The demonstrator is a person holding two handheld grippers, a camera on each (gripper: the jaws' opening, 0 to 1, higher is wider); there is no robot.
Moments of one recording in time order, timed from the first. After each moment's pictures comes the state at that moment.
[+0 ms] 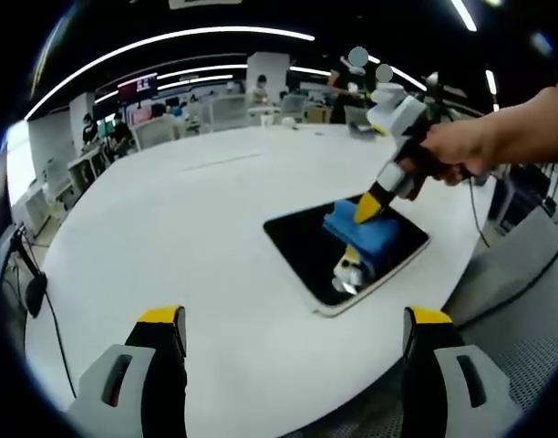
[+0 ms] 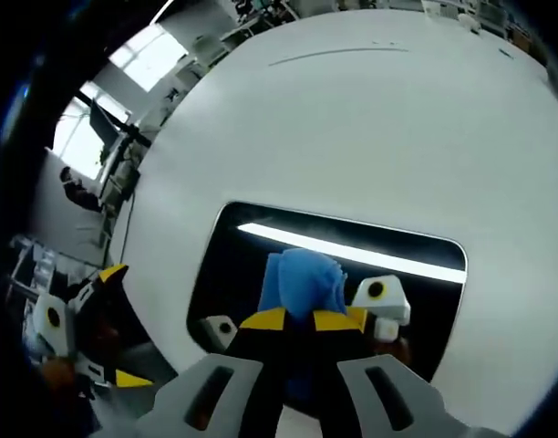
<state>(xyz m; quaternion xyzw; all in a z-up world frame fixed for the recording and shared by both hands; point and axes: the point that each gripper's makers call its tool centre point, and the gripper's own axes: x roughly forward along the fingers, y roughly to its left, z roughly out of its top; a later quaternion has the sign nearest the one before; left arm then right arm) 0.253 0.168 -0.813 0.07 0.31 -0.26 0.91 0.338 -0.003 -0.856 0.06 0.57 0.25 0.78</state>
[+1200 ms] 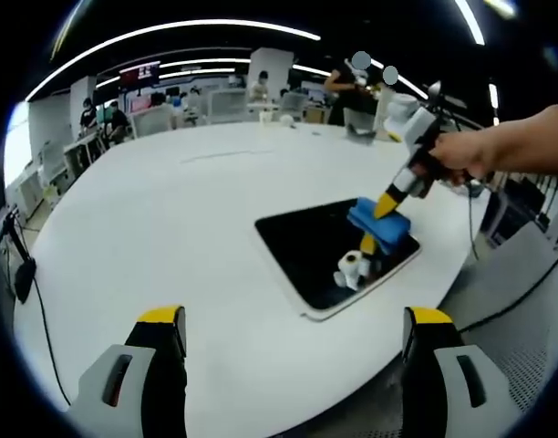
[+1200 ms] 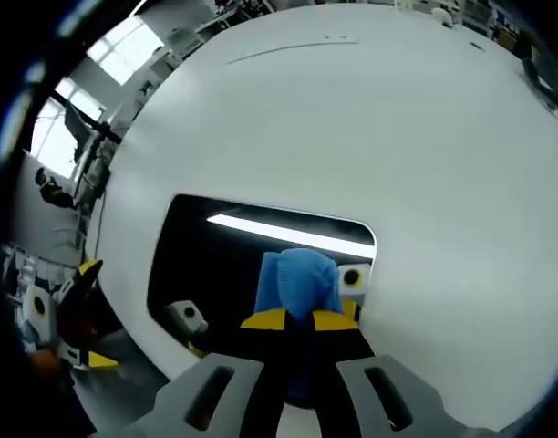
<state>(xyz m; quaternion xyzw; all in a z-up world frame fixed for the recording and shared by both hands) 0.255 0.160 -0.809 0.02 0.31 -0.27 0.91 0.340 -0.067 -0.858 0.03 0.60 0.18 0.78</state>
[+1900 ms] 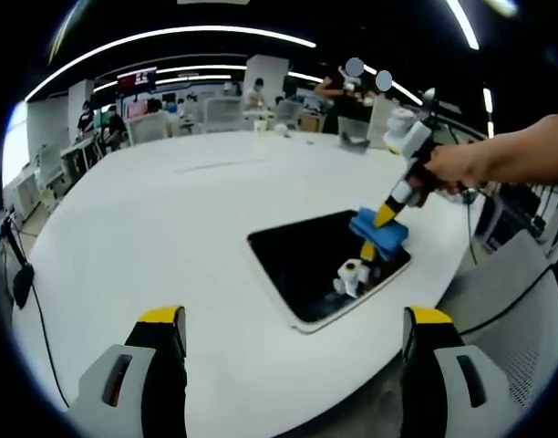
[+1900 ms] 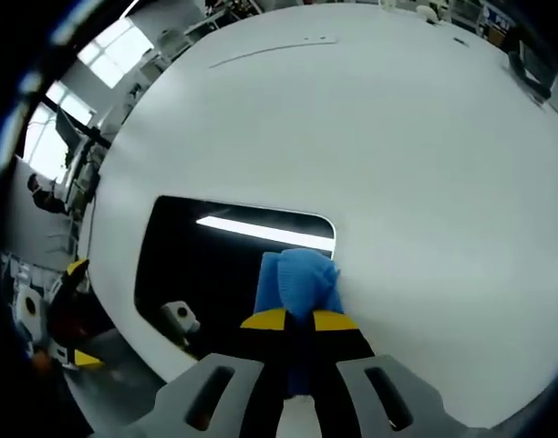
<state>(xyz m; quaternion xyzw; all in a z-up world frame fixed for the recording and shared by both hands) 0.254 0.150 -0.798 0.01 0.30 -0.28 0.91 0.337 -0.093 -0.860 0.02 0.60 0.16 0.78</state>
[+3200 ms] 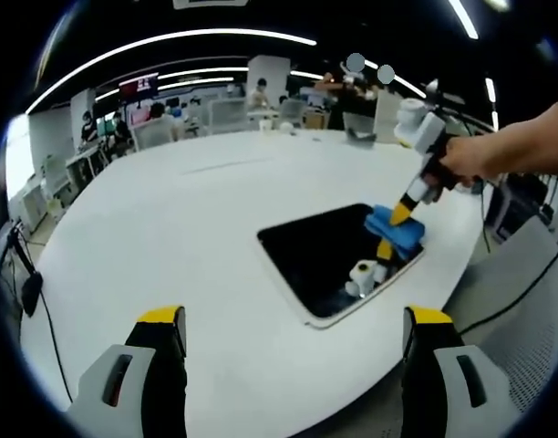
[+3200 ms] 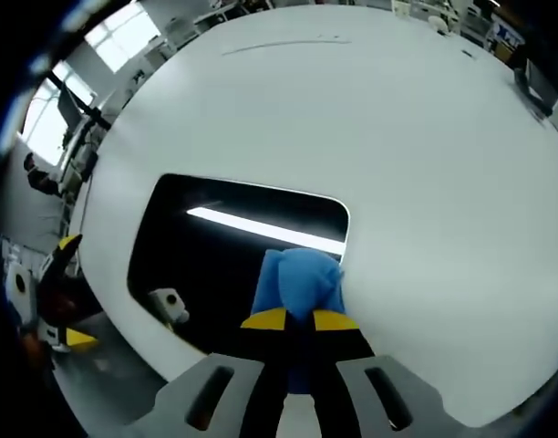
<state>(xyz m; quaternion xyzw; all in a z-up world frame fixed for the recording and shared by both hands) 0.257 0.157 -0.805 0.05 0.30 -0.27 0.91 0.320 -0.087 -0.859 -0.02 0.60 0.16 0.78</state>
